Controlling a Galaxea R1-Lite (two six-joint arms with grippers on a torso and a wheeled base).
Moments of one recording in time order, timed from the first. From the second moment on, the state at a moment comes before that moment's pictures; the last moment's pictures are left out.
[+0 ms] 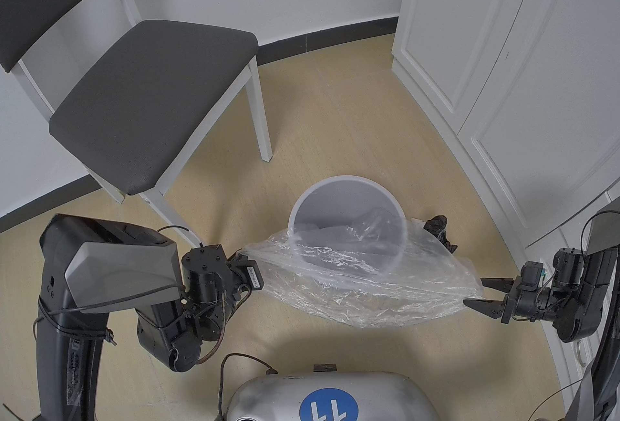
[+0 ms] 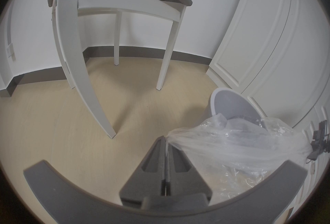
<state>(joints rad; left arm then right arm) -0.49 2.42 -0.64 -1.53 0.32 -0.34 -0.19 2.29 -0.24 -1.55 0.96 -0.11</state>
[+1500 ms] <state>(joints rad) -0.55 2.27 -0.69 -1.53 0.41 -0.43 0.74 2.06 -0.28 -1.55 -0.30 -0.24</state>
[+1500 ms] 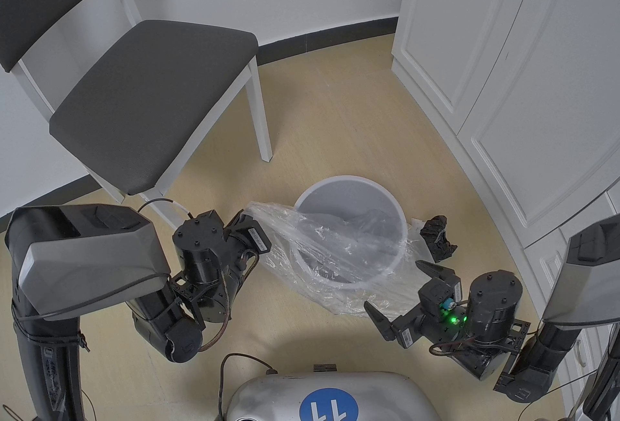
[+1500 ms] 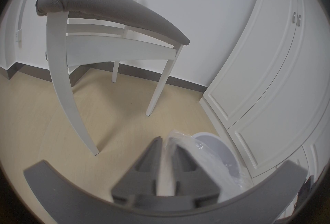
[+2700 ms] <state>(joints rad) -0.55 2.25 -0.70 -1.53 0.42 -0.43 0.67 2.31 -0.66 -1.48 -0.32 -0.28</state>
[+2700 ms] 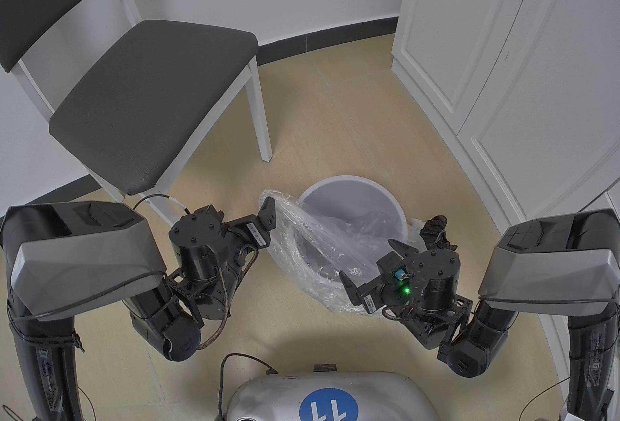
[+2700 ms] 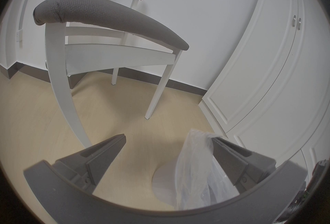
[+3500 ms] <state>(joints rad) -0.54 2.24 -0.70 -1.53 0.42 -0.43 0.65 2.35 -0.78 -1.40 -0.29 -0.25</state>
